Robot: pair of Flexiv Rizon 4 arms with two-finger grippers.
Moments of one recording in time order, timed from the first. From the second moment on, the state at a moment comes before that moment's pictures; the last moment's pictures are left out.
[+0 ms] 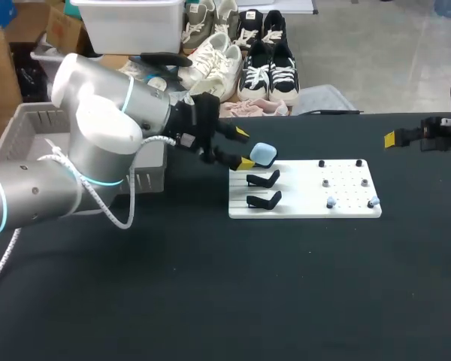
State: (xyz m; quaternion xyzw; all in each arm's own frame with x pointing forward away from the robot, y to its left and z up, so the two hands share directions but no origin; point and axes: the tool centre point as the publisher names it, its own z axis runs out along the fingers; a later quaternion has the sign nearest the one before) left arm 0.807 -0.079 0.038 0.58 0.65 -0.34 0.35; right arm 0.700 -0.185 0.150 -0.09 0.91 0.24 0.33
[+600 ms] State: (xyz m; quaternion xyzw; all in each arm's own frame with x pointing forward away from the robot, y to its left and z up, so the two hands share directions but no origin) left arm 0.811 -0.091 0.029 0.58 0.65 -0.35 0.34; right arm 0.700 -0.185 0.150 -0.09 0.91 0.24 0.33
